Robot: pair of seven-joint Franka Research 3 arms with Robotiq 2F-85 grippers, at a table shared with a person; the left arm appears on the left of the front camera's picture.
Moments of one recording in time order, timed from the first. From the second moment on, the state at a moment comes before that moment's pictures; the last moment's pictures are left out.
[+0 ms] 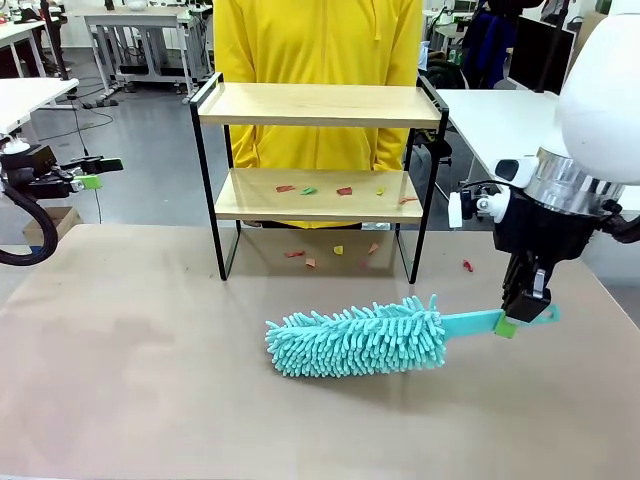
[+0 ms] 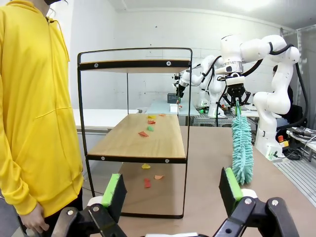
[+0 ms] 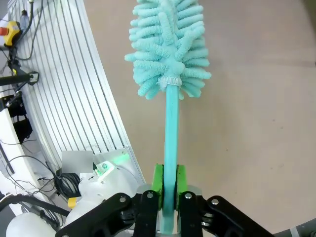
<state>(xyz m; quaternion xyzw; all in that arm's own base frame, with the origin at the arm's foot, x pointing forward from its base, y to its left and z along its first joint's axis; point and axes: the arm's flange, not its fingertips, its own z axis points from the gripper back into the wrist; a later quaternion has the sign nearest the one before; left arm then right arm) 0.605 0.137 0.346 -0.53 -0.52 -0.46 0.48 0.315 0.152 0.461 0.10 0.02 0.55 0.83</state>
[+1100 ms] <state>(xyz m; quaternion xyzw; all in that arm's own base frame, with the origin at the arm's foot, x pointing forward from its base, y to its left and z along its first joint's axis) 0.605 0.137 0.346 -0.53 -0.52 -0.46 0.48 0.316 0.152 0.463 0.09 0.02 0.55 0.83</state>
